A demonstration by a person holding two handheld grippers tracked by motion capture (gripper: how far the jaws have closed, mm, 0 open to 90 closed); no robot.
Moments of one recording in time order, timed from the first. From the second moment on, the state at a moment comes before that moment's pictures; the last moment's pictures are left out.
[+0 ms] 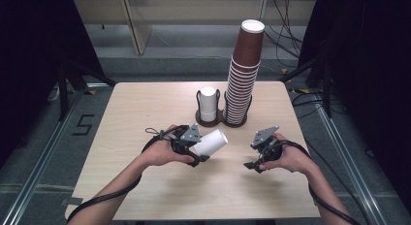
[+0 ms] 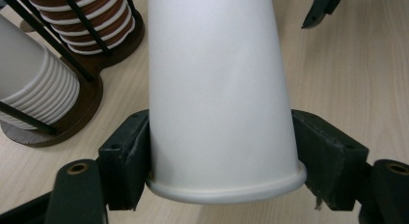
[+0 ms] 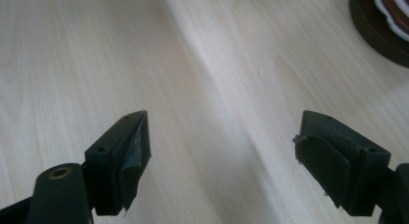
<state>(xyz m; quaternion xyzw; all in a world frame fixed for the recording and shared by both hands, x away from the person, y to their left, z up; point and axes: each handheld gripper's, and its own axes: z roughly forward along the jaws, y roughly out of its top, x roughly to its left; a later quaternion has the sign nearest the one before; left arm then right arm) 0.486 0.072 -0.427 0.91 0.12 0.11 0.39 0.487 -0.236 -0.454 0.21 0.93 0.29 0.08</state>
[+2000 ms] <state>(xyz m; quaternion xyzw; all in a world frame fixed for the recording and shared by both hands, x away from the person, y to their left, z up) 0.486 0.052 -0.410 0.98 -0.01 0.08 0.17 0.501 -0.200 -0.441 0.07 0.96 0.25 0.02</state>
